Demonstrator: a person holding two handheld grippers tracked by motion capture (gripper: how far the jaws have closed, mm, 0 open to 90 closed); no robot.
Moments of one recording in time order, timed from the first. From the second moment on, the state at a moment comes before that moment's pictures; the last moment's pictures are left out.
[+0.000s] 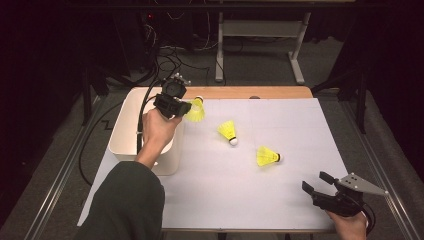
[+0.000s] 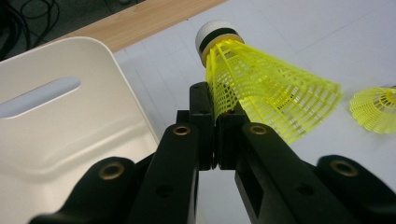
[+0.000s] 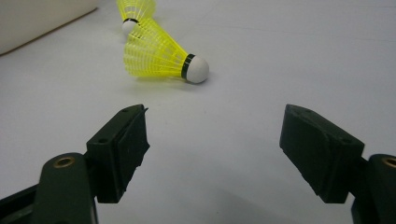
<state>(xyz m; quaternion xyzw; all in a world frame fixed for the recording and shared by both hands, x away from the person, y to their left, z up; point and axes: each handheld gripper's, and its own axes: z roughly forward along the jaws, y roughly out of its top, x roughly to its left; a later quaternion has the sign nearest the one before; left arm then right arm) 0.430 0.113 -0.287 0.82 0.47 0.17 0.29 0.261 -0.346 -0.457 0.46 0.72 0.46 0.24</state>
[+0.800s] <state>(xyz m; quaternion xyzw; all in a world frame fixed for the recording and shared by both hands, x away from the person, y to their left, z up) 0.430 0.133 -0.287 0.81 0.48 0.17 0.29 0.261 -0.347 -0.457 0.47 0.72 0.46 0.24</state>
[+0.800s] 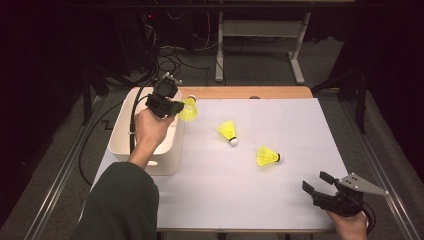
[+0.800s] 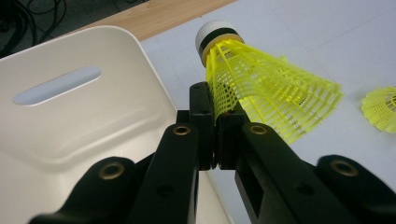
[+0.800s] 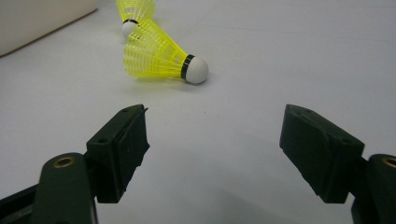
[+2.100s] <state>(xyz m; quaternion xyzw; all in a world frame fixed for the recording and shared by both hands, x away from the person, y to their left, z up) 0.430 0.167 -0.305 0.80 0.50 0.16 0.29 0.261 -0.346 -0.457 0.46 0.72 0.46 0.24</state>
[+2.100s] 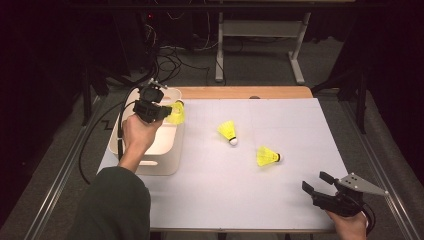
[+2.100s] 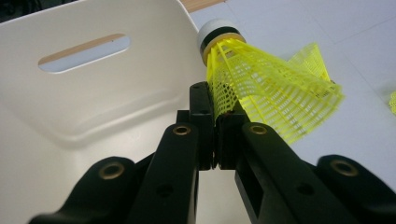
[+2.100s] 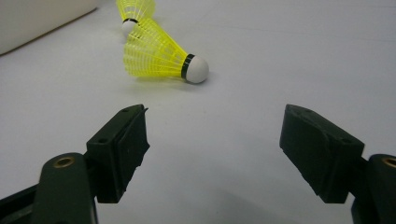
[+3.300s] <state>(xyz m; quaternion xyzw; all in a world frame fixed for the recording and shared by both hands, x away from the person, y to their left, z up) 0.439 0.192 -0.326 0.78 0.53 0.16 0.29 0.261 -0.346 -0.457 0.46 0.72 0.46 0.24</state>
